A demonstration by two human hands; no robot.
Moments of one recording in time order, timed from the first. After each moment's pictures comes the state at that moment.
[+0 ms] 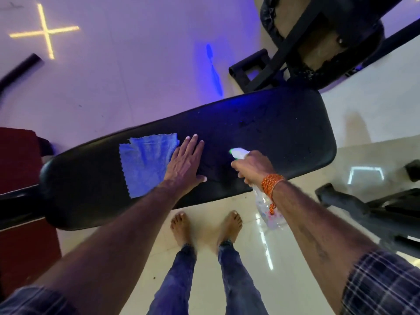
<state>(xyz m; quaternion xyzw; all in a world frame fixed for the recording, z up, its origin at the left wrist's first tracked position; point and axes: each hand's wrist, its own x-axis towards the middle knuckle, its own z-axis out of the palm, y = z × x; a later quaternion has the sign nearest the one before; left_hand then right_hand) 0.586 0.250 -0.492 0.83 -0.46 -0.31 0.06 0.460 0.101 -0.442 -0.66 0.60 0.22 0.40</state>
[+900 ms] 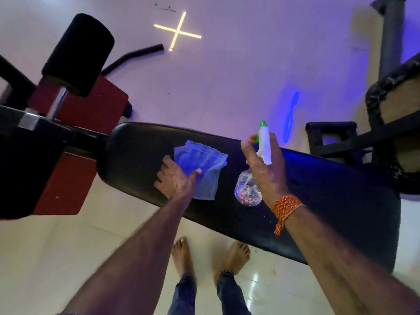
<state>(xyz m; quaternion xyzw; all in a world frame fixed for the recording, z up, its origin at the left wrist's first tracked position) 0.600 0.294 -0.492 0.93 0.25 -0.21 0.17 0.568 0.103 -0.435 -0.76 0.26 -0.06 0.60</state>
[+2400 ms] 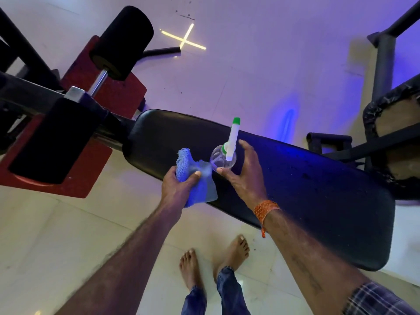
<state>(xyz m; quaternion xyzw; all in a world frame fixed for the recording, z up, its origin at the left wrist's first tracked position) 0.527 0.390 -0.450 0.69 0.28 -0.19 0.64 0.526 0.199 -0.458 -0.85 0.17 0.05 0.49</state>
